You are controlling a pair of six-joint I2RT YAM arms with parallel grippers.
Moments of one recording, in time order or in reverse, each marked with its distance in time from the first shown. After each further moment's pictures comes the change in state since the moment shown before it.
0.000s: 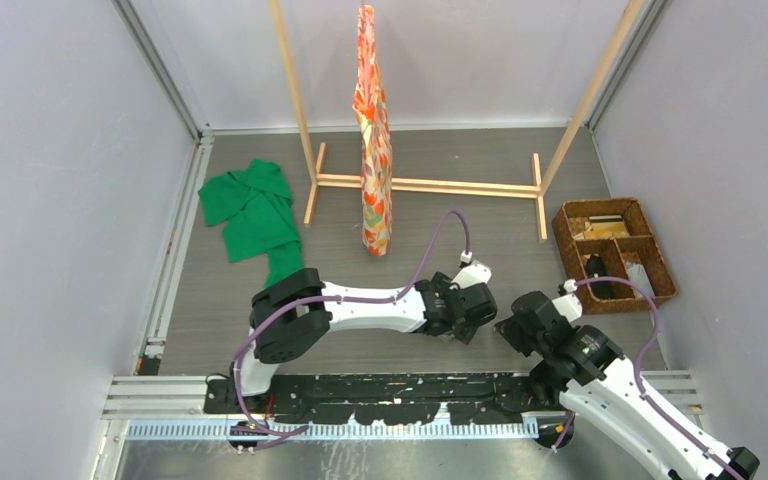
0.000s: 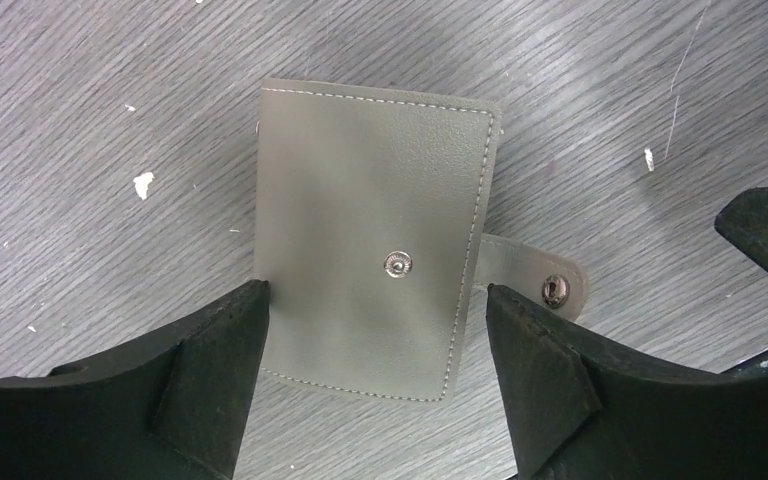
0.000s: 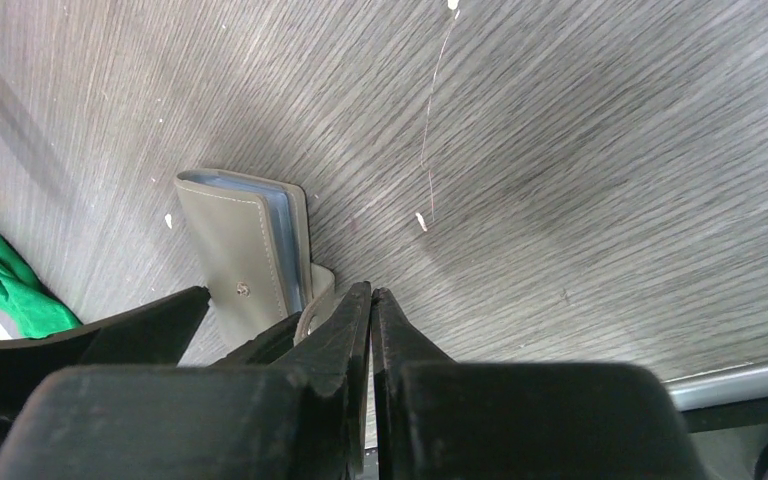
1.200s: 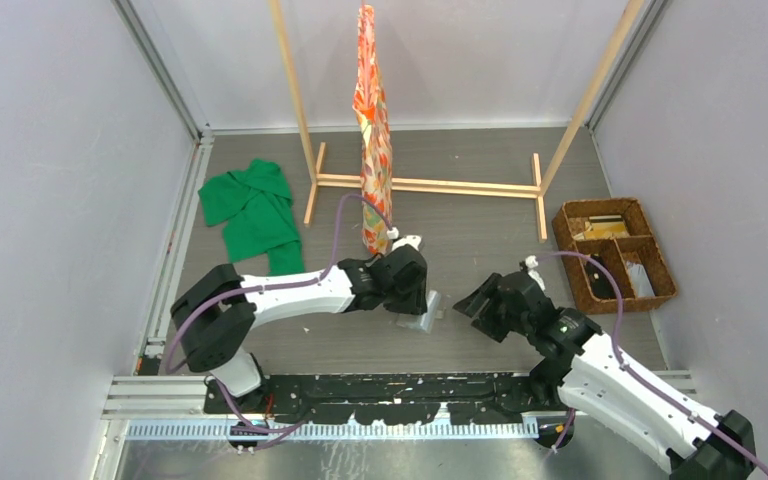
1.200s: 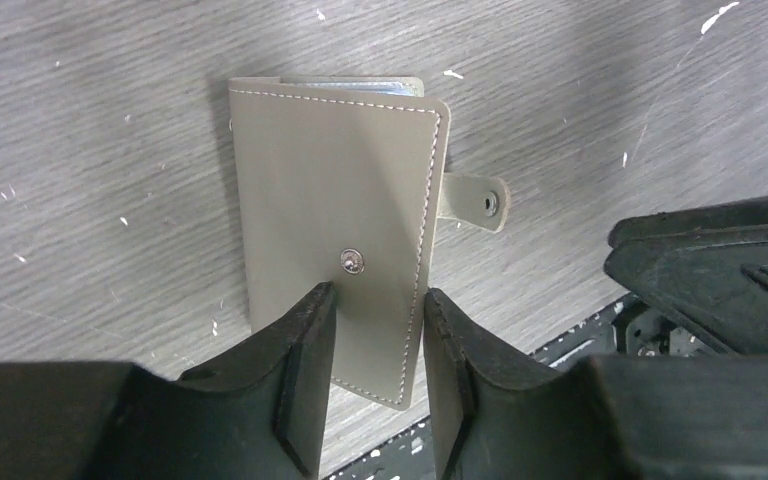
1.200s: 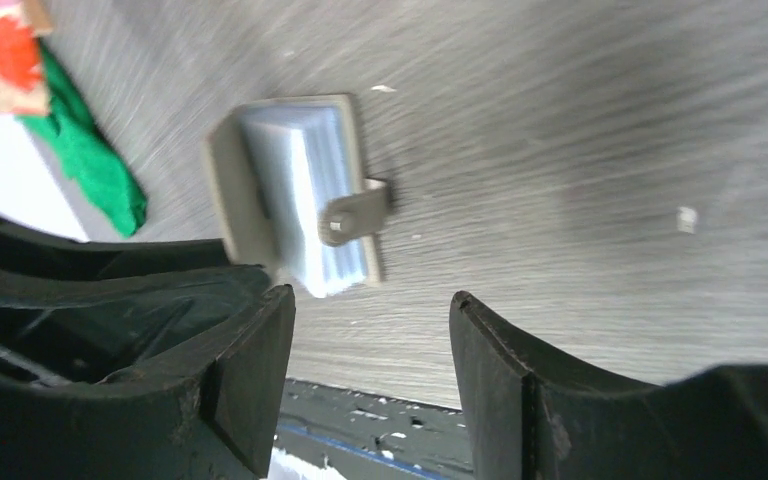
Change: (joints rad) left arm 0.250 -0.359 -0.397 0.188 0.318 -0.191; right arm 0.000 0.210 0.006 0.342 -0.225 -0.163
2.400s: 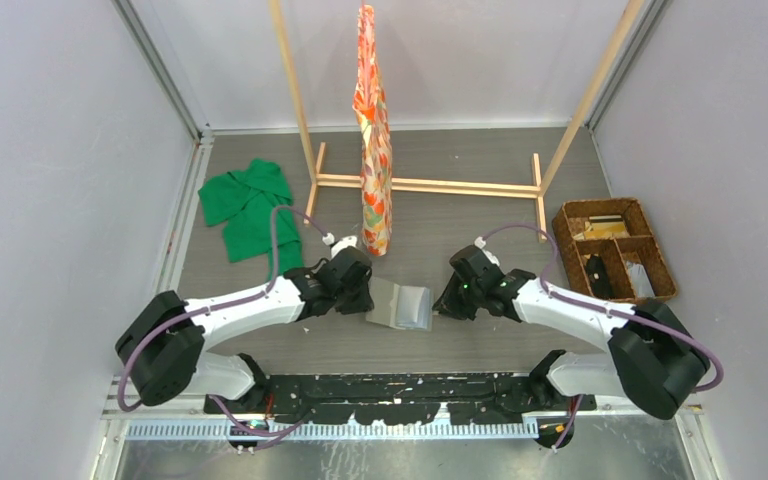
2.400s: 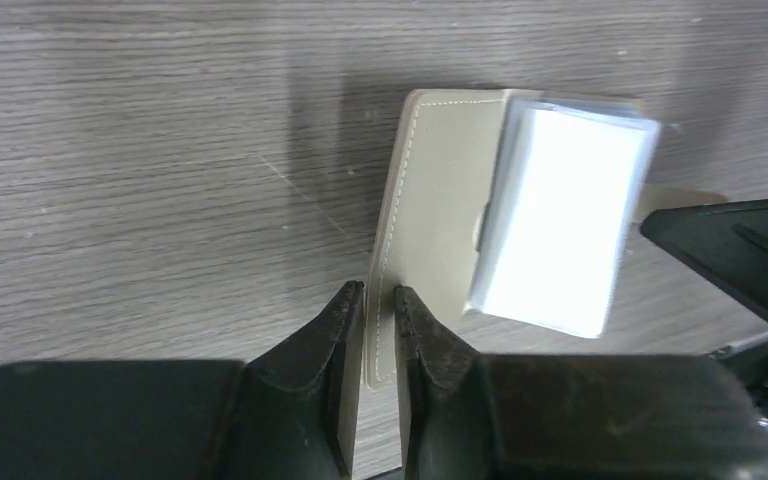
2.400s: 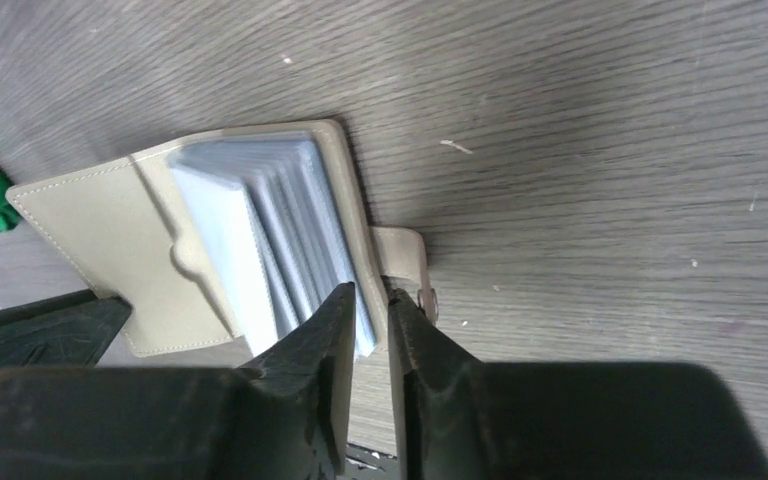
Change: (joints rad) left arm 0.183 -0.321 -0.318 -0.022 -0.037 -0.097; right arm 0.040 0.629 0.190 0.293 -0.089 -0.147
